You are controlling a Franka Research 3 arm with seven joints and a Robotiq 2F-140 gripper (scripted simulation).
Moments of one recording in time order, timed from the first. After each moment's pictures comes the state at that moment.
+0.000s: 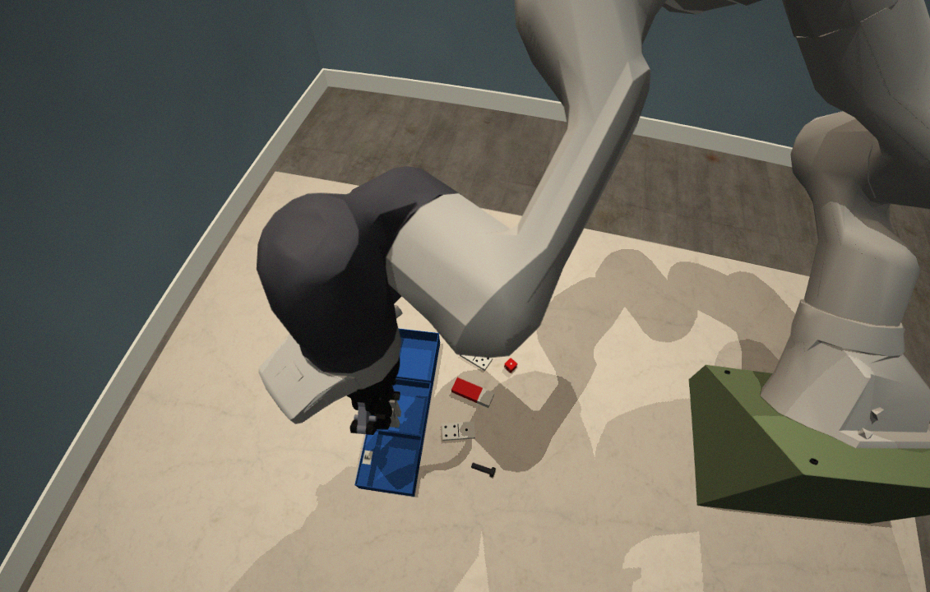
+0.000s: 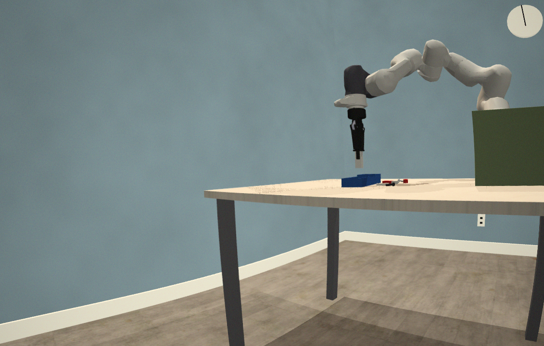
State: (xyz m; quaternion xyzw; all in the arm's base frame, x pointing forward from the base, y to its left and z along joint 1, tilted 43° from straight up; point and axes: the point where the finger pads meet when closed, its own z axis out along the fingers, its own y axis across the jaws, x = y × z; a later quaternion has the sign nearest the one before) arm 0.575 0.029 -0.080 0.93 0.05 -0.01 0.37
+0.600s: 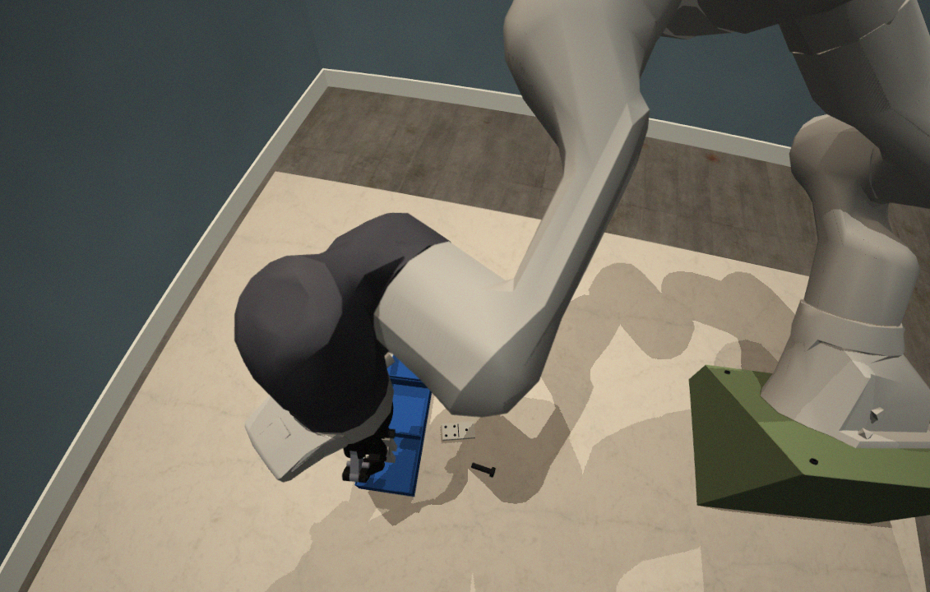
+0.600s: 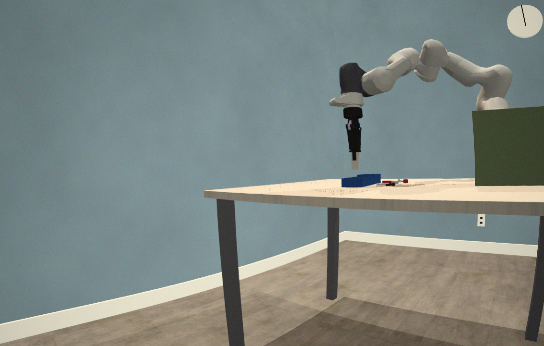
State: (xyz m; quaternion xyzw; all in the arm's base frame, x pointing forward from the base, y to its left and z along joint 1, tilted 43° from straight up) arm 0.571 0.061 -0.116 0.93 0.05 -0.01 0.37
